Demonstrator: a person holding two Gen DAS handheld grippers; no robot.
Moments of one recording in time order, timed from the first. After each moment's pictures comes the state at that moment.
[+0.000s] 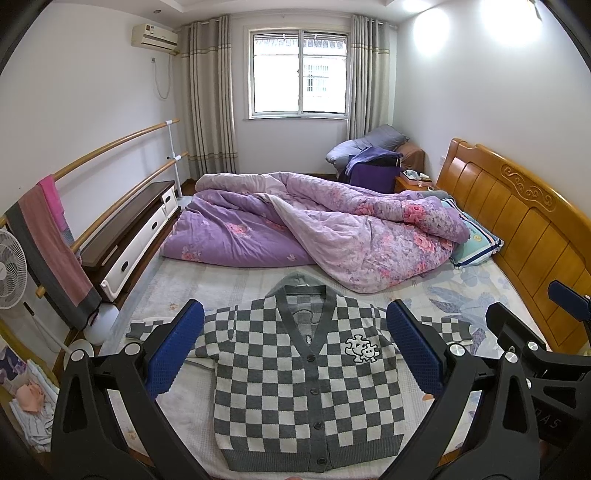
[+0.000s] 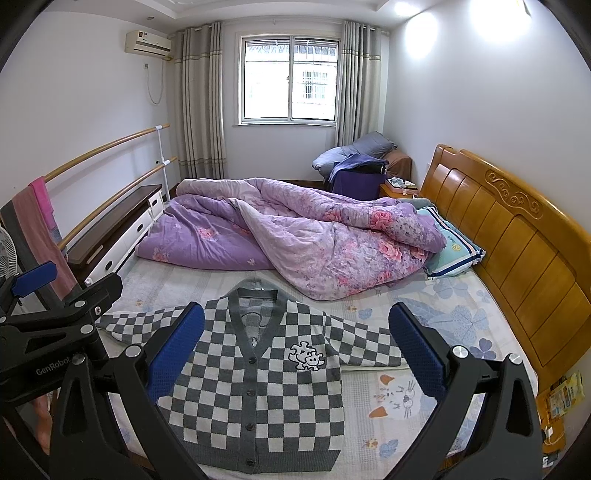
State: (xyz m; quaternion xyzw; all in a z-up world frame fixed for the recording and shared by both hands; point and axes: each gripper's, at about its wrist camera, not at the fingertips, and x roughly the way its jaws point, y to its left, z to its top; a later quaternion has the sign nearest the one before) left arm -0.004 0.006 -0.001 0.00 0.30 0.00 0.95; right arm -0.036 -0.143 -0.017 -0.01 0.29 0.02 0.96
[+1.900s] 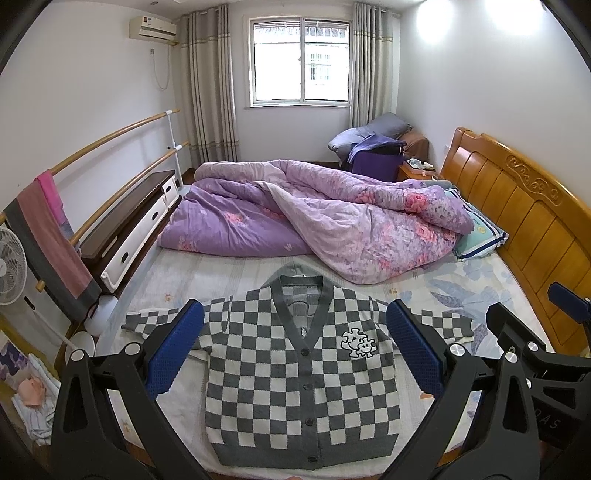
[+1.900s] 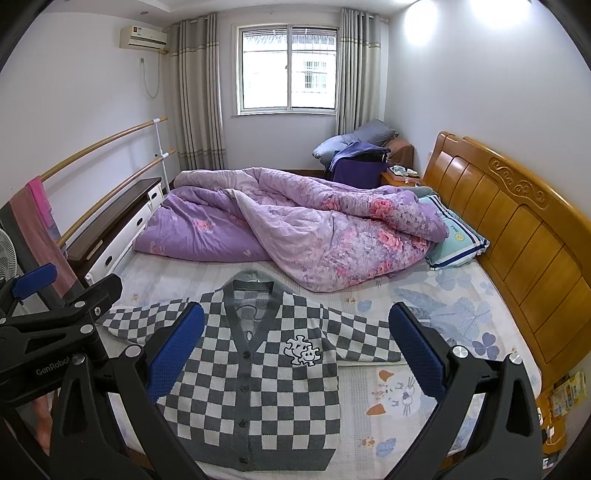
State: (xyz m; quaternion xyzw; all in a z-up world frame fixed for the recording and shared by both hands) left arm 0.011 -0.016 -0.057 0.00 0.31 0.01 0.95; right arm -0.009 -0.179 -0.045 0.00 0.31 0.03 0.95
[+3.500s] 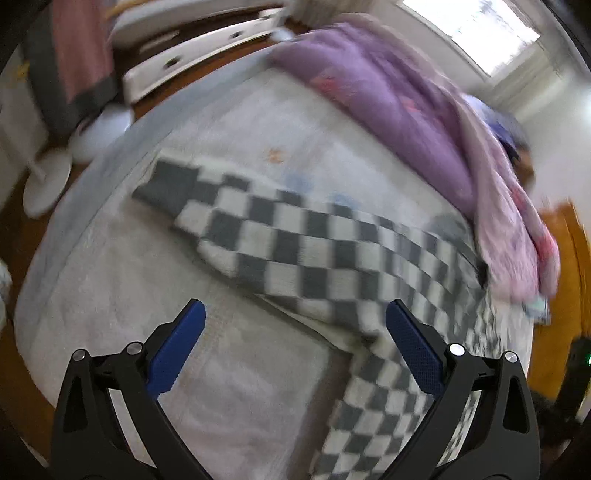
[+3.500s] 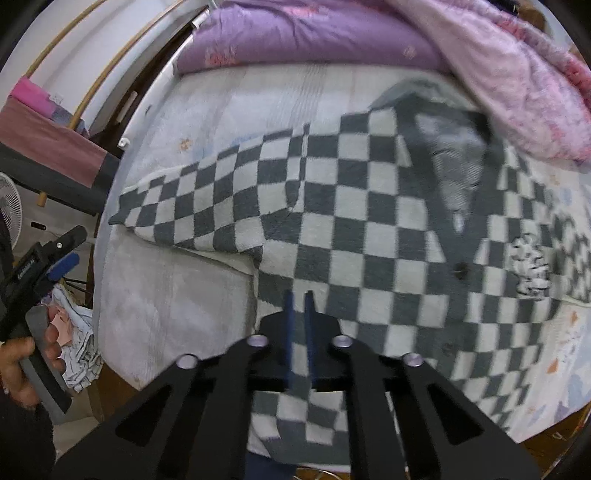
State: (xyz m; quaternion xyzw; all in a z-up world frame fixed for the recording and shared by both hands) left arm 0.217 0.510 -0.420 -0.28 0.52 0.10 0.80; right arm 0.256 0.173 -0.401 0.03 0.64 0.16 0.75
